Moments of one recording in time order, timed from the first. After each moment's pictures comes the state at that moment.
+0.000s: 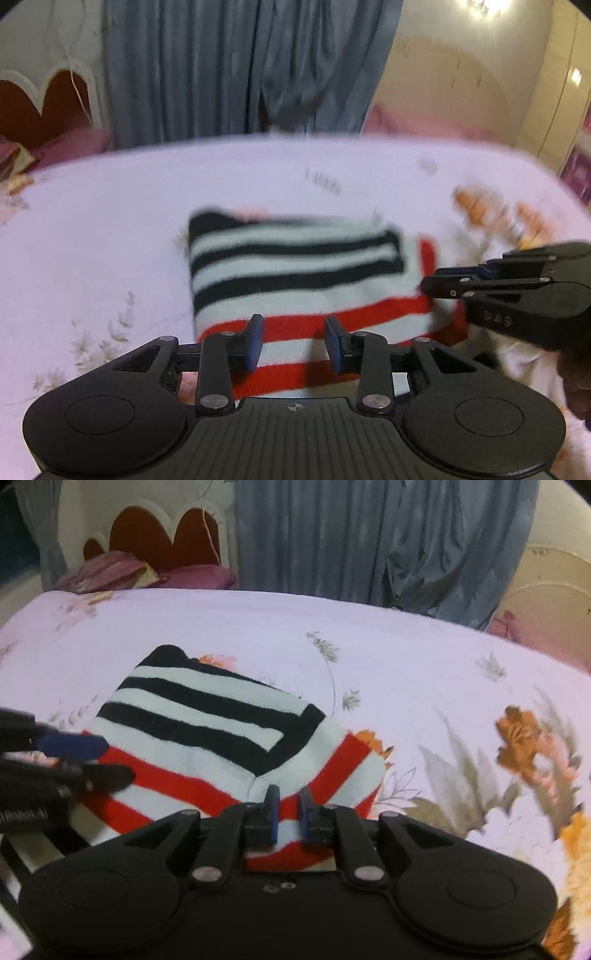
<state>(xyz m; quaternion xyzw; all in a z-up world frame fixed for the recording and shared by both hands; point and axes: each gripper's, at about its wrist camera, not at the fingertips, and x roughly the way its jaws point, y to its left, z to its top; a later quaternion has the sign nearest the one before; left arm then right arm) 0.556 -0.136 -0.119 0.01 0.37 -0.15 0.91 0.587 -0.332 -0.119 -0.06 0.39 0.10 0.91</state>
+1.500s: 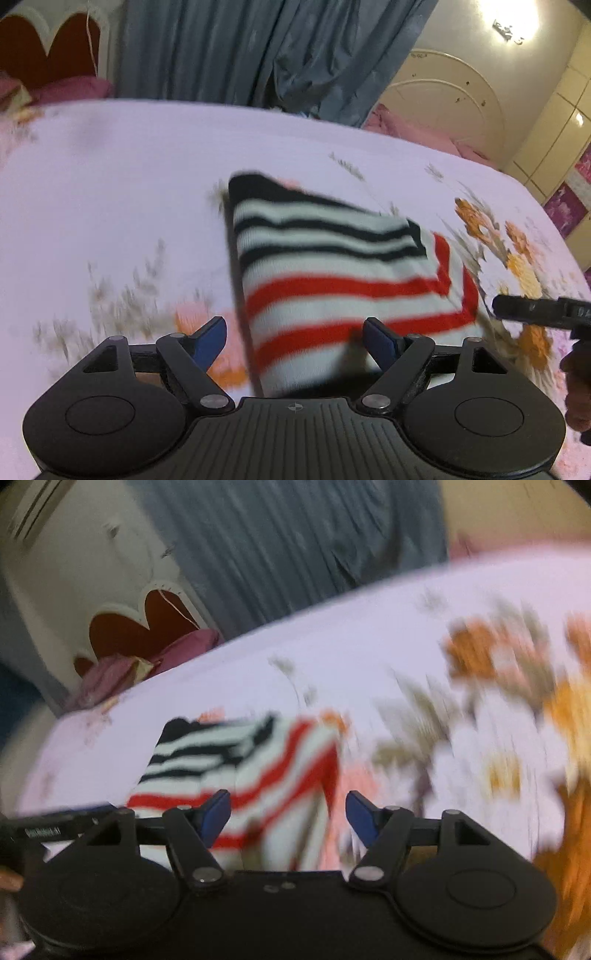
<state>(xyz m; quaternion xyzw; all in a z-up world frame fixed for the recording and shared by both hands) 0.578 -0.055 -0.143 -0.07 0.44 -0.18 0.88 0.534 -0.412 -0.127 0.21 0.40 0.10 0.89</state>
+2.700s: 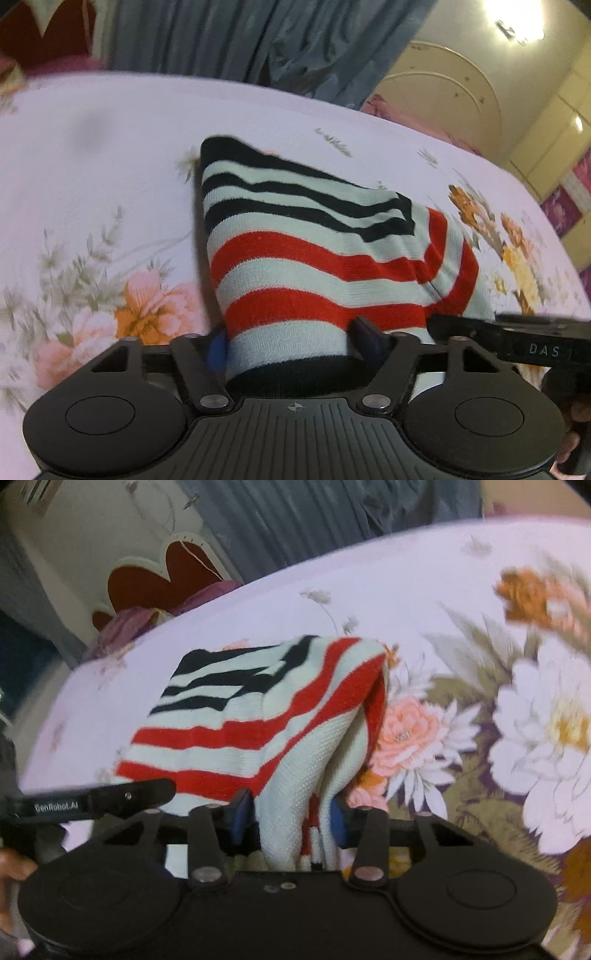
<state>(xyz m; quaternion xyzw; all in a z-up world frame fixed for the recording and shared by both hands) 0.574 -0.089 -0.164 -0.07 0.45 -0.19 0.87 0.548 -0.346 -0.147 0.12 0.44 0.13 0.88</state>
